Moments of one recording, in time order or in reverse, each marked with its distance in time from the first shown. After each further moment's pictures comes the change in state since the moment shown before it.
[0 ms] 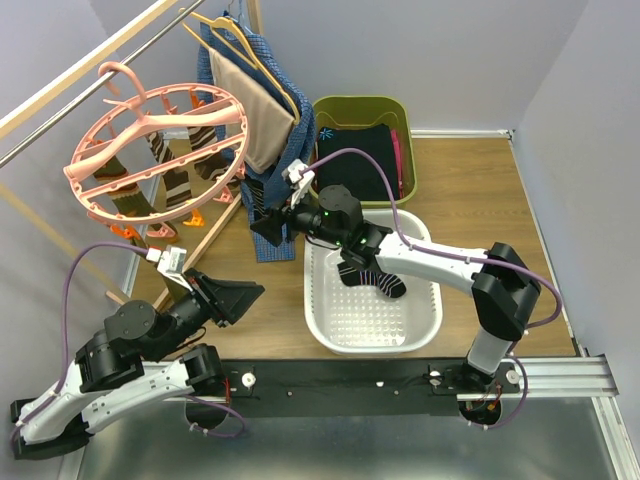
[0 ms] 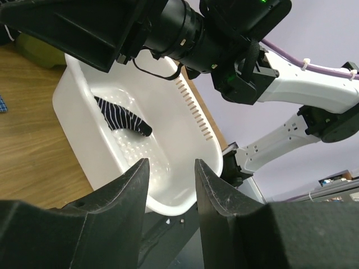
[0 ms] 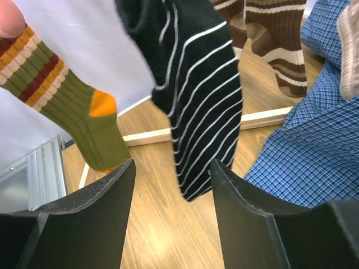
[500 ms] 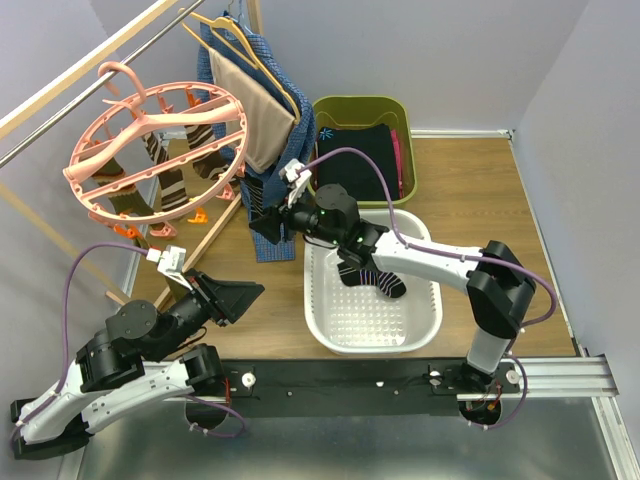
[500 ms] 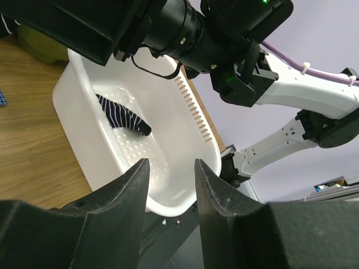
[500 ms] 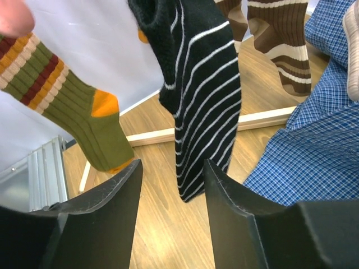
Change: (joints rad) left arm 0.000 0.001 -0.004 -0.011 -0.018 -0.042; right arm 0.000 0.021 0.019 -0.002 -0.008 0.010
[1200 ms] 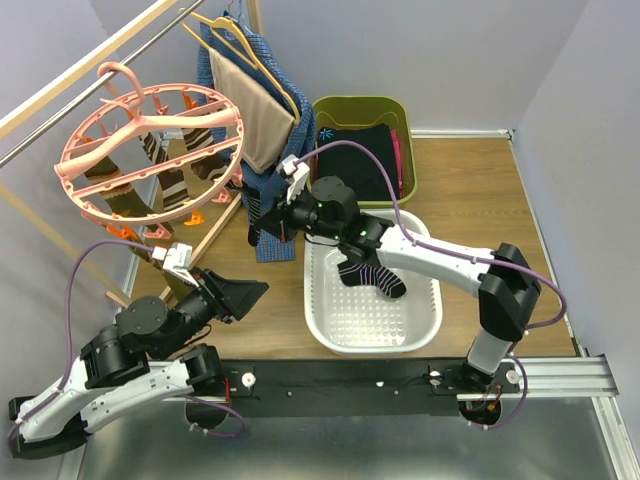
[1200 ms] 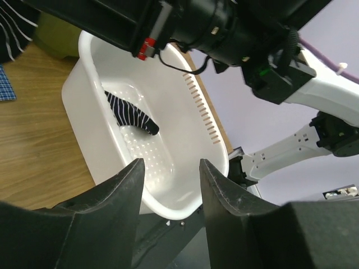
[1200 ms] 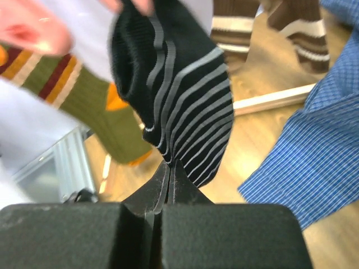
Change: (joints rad) left arm 0.000 0.037 0.000 -0.006 -0.027 -0.021; right arm 0.003 -0.011 0.088 -0.175 -0.021 0.071
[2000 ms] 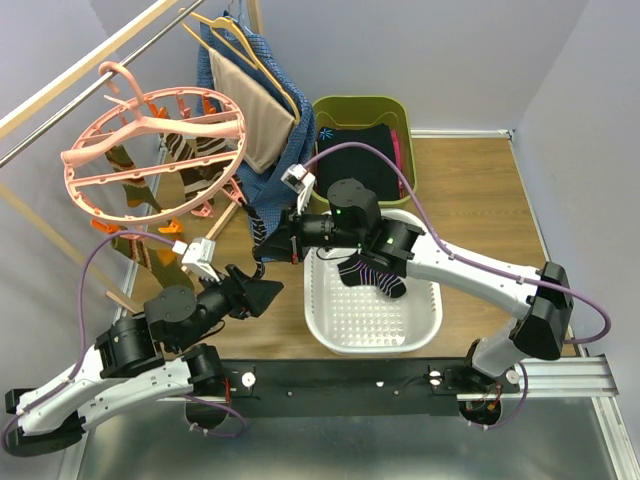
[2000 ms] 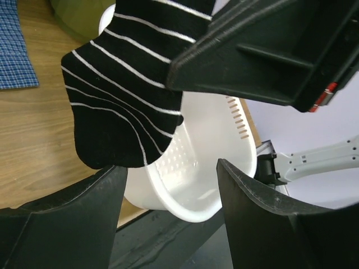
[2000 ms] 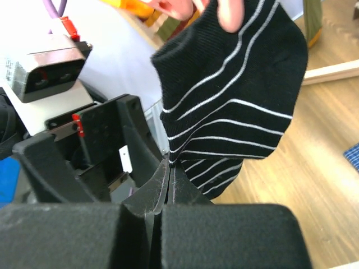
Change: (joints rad) left arm 0.000 0.121 0.001 -0.012 -0.023 0.000; right arm 0.070 -0.200 0.000 -0.217 -0.194 0.206
